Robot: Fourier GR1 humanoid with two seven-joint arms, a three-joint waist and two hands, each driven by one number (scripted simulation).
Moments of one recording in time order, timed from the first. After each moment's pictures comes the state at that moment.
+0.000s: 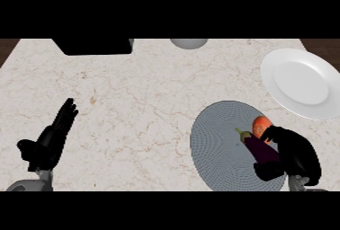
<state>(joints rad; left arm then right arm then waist) -0.04 0.32 -0.02 -1.31 0.14 0.03 -0.17 0.02 -0.29 0.20 -1.72 0.89 0.15 0.69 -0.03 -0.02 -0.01</state>
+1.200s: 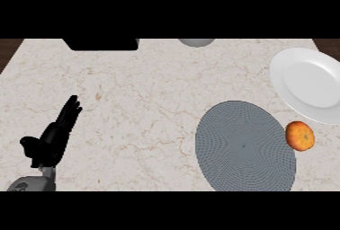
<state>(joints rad) -0.06 0.31 -0.03 -1.33 0.13 0.02 -0.15 -0.06 -0.99 -0.64 -0.96 0.33 0.14 -0.61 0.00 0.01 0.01</state>
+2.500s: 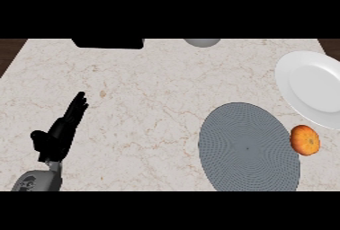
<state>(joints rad) -0.10 0.27 -0.02 -1.30 0.08 -0.01 -0.14 -0.75 -0.86 -0.34 -0.38 0.57 0.06 -0.70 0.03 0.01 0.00</state>
